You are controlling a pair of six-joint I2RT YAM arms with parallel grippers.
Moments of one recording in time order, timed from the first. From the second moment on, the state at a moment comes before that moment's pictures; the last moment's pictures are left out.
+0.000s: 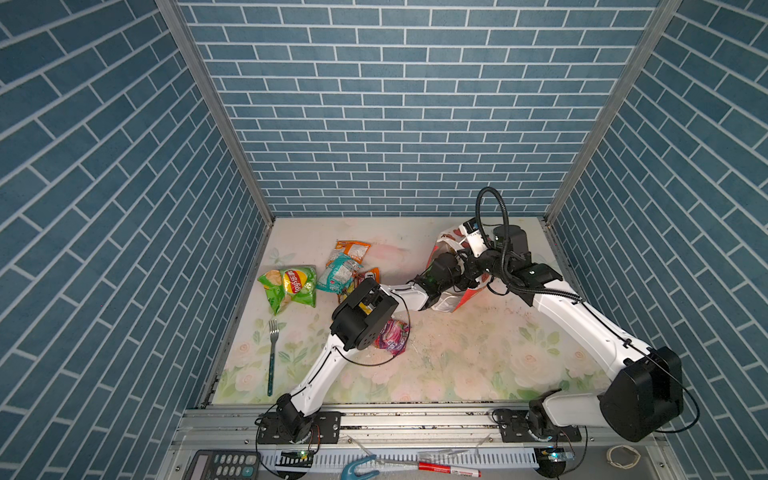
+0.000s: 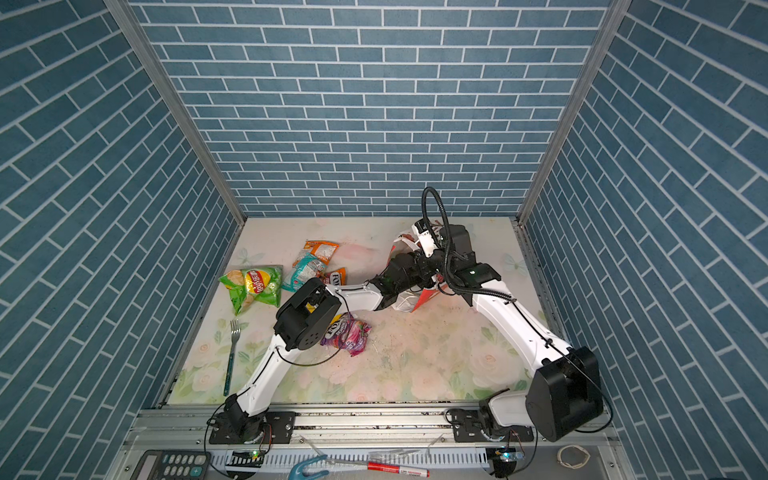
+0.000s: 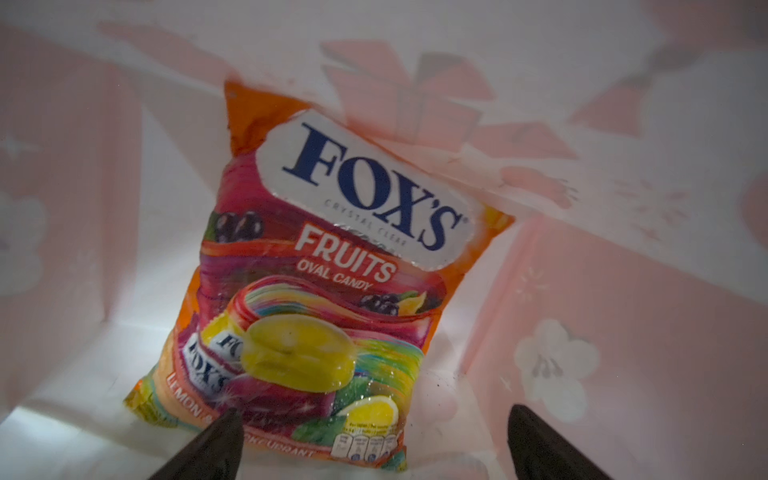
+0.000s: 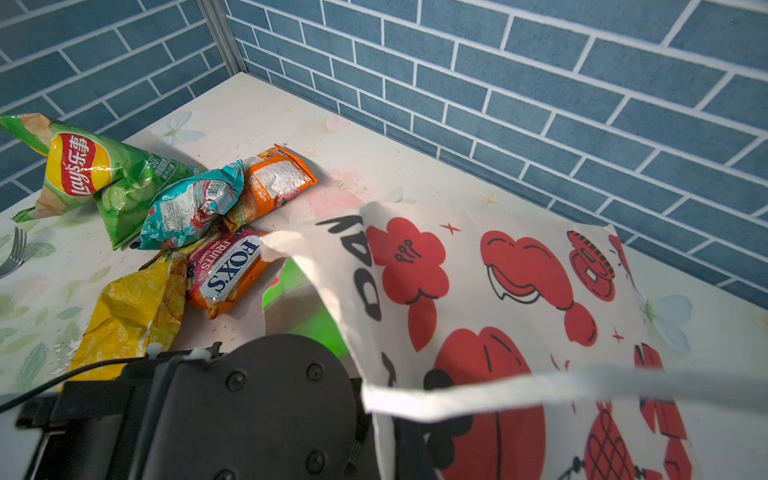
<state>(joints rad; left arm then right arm) -0.83 2.40 1.66 0.46 0.05 -0.09 0.46 1.36 1.13 -0.30 -0.20 -0.12</state>
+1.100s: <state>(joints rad) -0.78 2.44 1.87 0.10 0.01 -0.25 0.41 1.33 1.09 -0.23 -0.31 -0.05</state>
